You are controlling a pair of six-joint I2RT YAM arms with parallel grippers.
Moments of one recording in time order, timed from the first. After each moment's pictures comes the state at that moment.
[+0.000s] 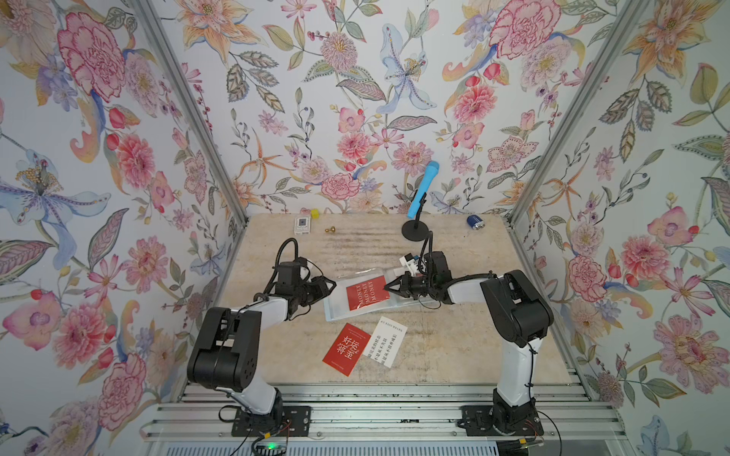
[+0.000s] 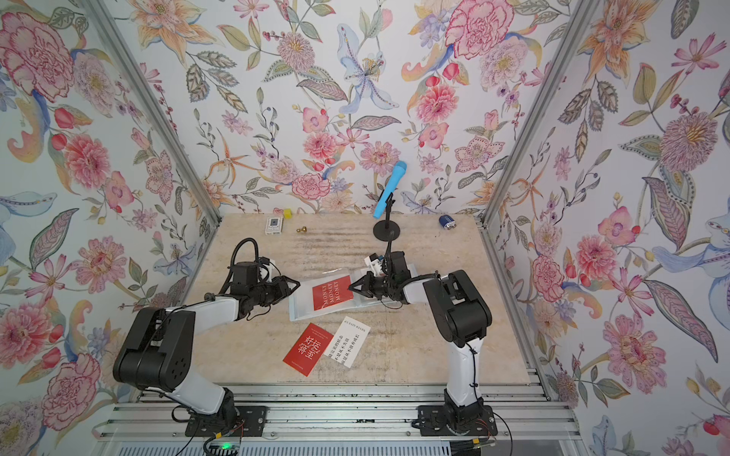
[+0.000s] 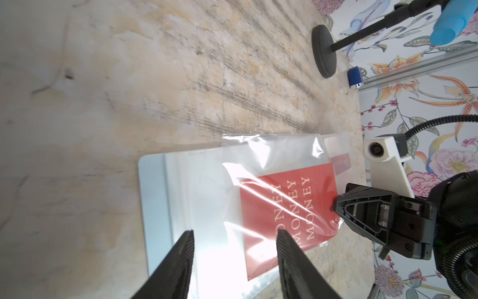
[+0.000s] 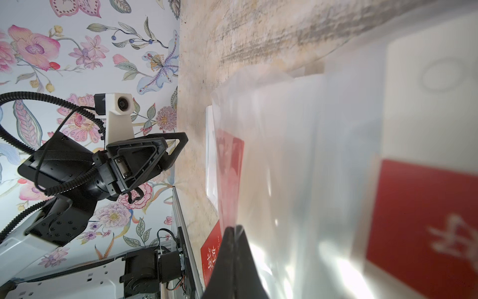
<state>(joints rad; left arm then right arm) -0.11 1.57 0.71 0.12 0.48 -0.60 0.42 2.01 1.02 0.34 -0.87 0.80</state>
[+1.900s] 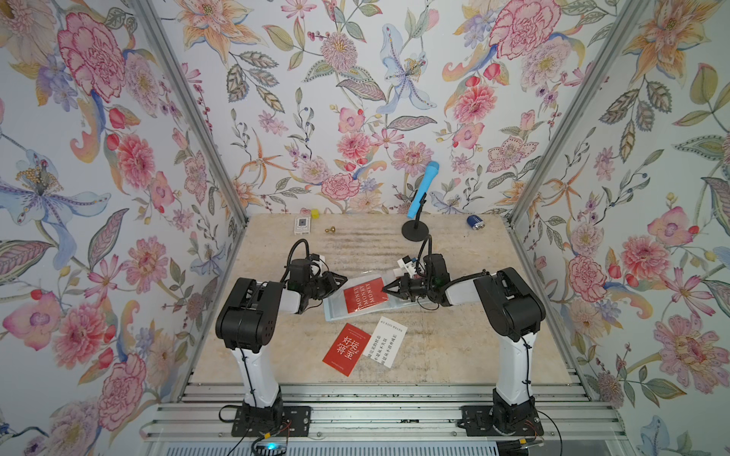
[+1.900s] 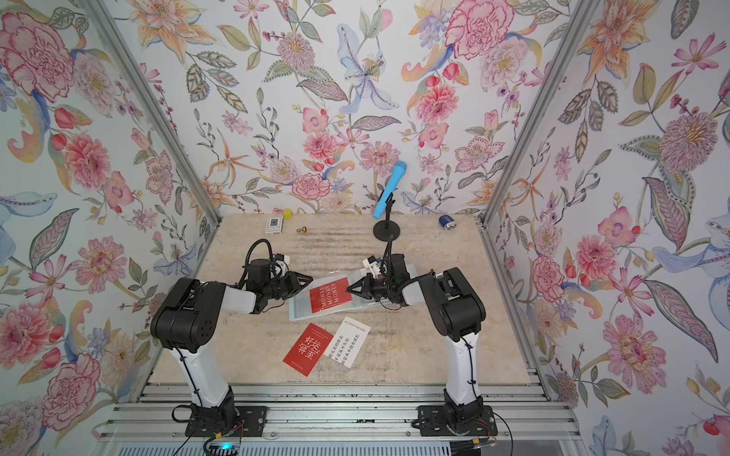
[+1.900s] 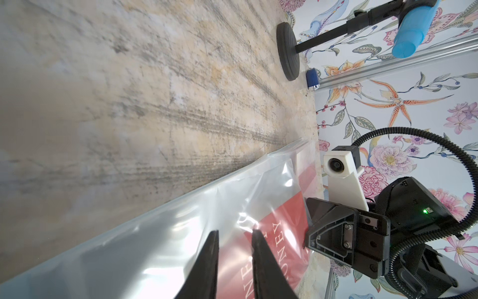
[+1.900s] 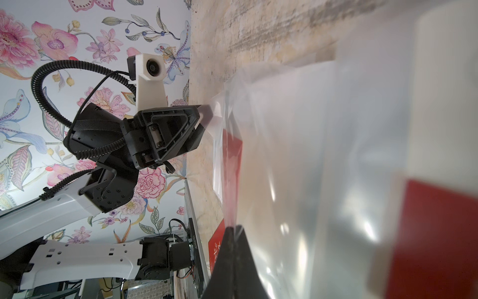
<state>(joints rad) -0.17 1.92 0.79 0.53 0.68 -0.78 0.41 2.08 1.02 0.45 -0.95 0.85</state>
